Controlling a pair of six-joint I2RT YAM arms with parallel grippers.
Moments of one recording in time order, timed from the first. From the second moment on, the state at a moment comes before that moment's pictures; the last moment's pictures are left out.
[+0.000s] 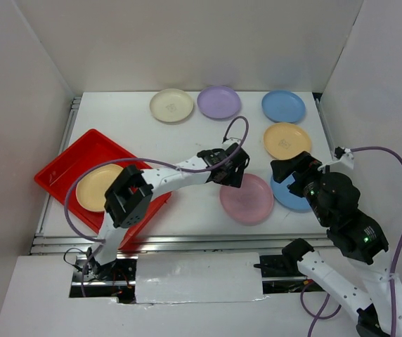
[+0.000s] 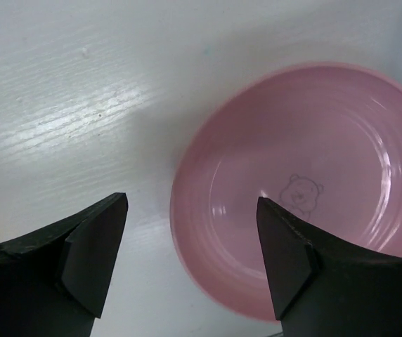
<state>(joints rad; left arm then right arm) -0.95 2.07 1.71 -0.63 -0.30 -0.64 0.52 0.53 1.03 -0.79 0.39 0.78</state>
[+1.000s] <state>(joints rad) -0.73 1.85 1.43 -0.61 -0.26 -0.71 0.51 0.53 1.02 -0.81 0.34 0.75</state>
